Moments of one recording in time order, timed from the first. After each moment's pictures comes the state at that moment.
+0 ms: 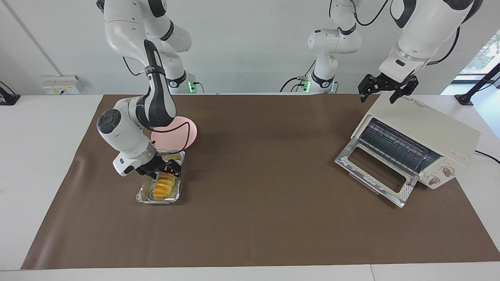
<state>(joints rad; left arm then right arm) -0.15 -0.01 0.00 -1.56 0.02 1.45 0.01 -0.06 0.37 0.12 -1.87 0.18 2.24 0.02</state>
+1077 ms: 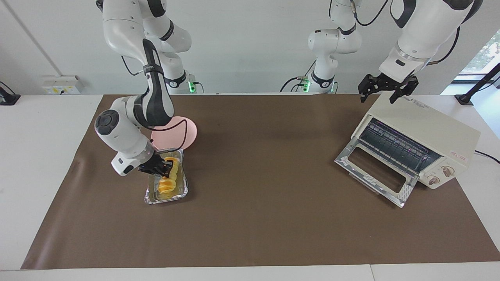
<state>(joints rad) -0.15 -0.01 0.00 -1.56 0.02 1.45 0.01 -0.07 0.34 0.12 -1.81 0.15 2.10 -0.02</state>
